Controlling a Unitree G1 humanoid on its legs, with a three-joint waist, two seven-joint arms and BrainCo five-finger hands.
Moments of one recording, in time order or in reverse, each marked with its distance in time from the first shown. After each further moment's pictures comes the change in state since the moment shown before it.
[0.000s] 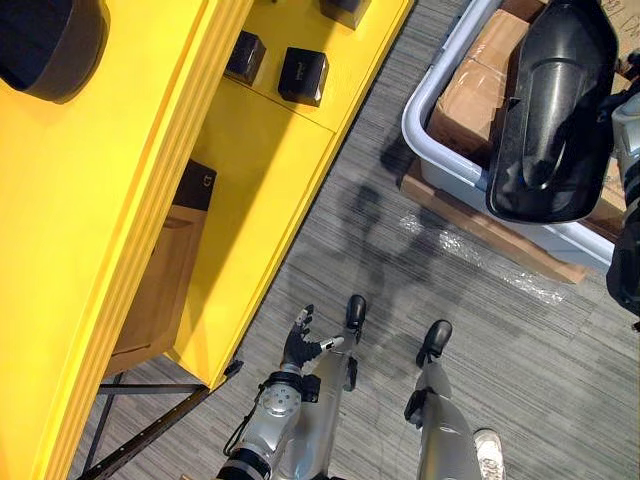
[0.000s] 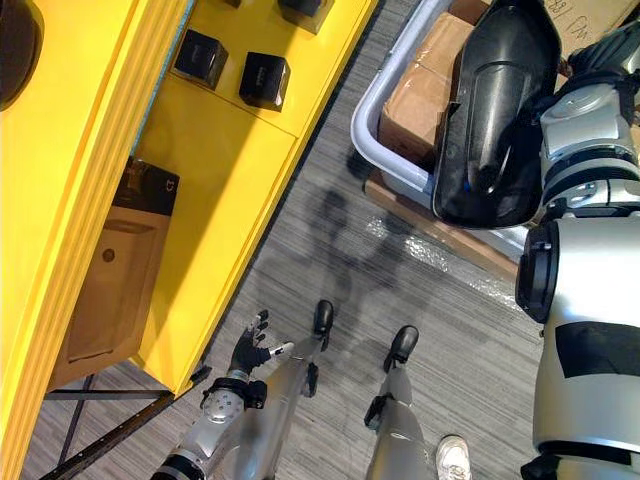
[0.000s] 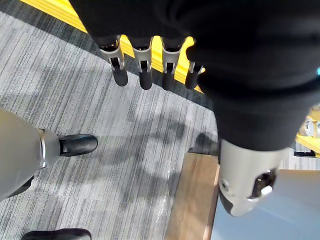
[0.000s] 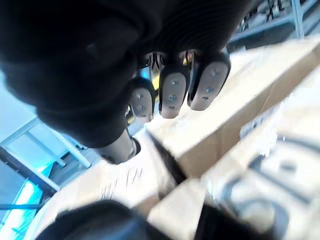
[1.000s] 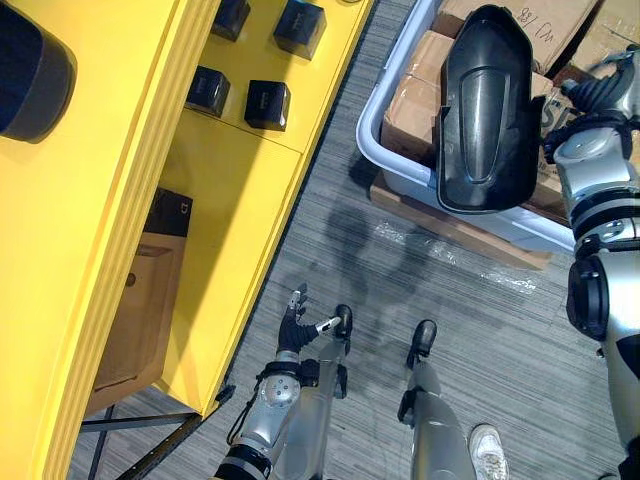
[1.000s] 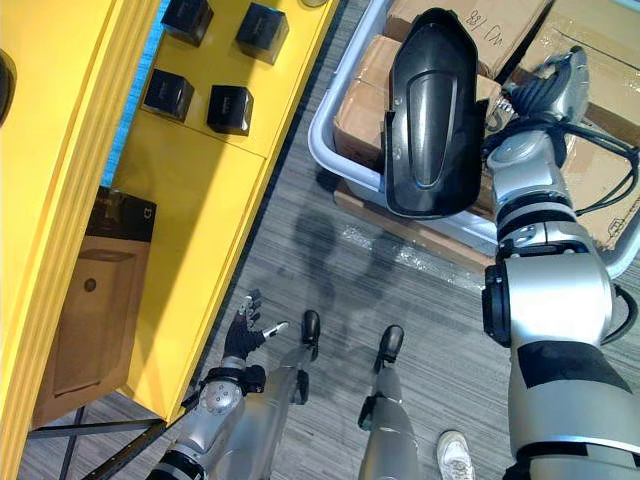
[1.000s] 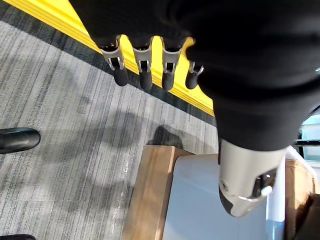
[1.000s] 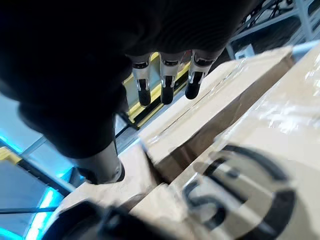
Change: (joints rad) left arm -0.011 -0.003 0.018 -0.102 -0.021 -0.034 0.059; right arm 0.197 0.130 -0.011 -0.149 0.078 -0.136 -0.027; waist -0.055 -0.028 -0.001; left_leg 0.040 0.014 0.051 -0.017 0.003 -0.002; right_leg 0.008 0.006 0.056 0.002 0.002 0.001
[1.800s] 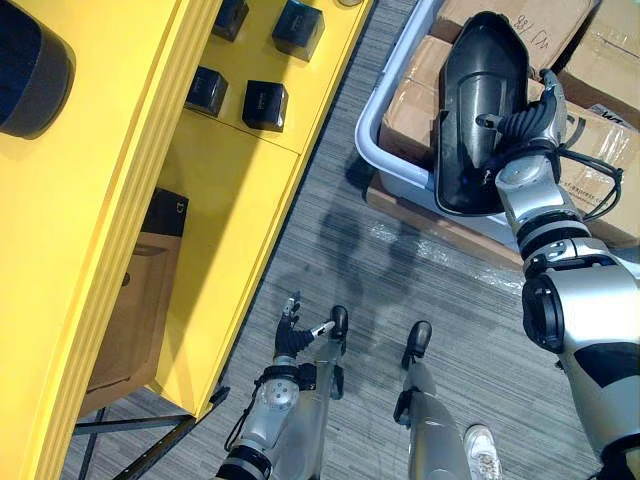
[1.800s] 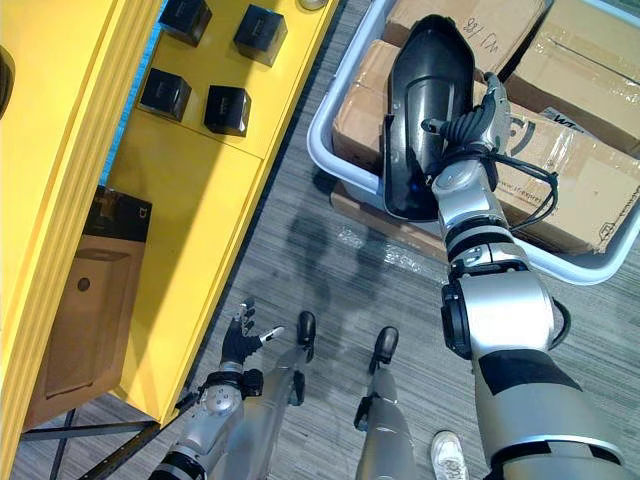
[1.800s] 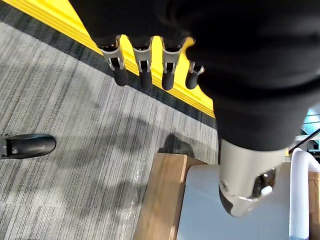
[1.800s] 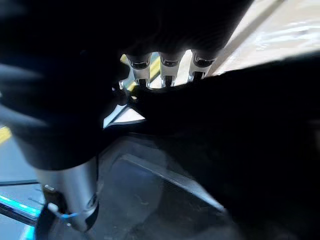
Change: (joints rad) left arm -0.004 -0.011 0.008 0.065 0.001 -0.002 0.039; right arm 0.079 0.147 -0.119 -0.002 -0.085 0.028 -0.010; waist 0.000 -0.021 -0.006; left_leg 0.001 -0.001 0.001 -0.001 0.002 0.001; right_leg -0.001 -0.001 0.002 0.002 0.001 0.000
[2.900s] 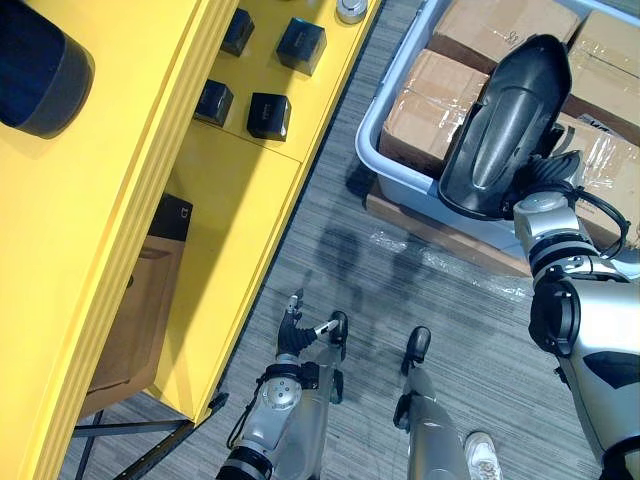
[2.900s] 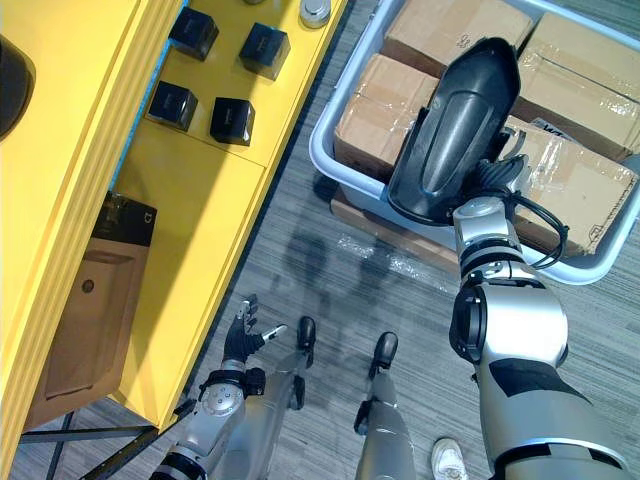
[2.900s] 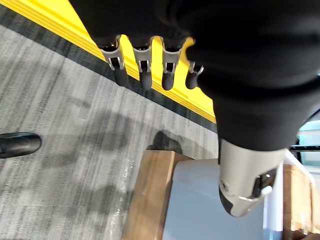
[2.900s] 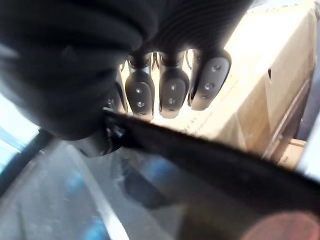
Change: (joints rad) left arm 0.018 -0.001 -0.003 -0.085 0.021 0.040 -0.002; right arm 0.088 -0.045 -0.163 0.030 0.016 0.078 -0.019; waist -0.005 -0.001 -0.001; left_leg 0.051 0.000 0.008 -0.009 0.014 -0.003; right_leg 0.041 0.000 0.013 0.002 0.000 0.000
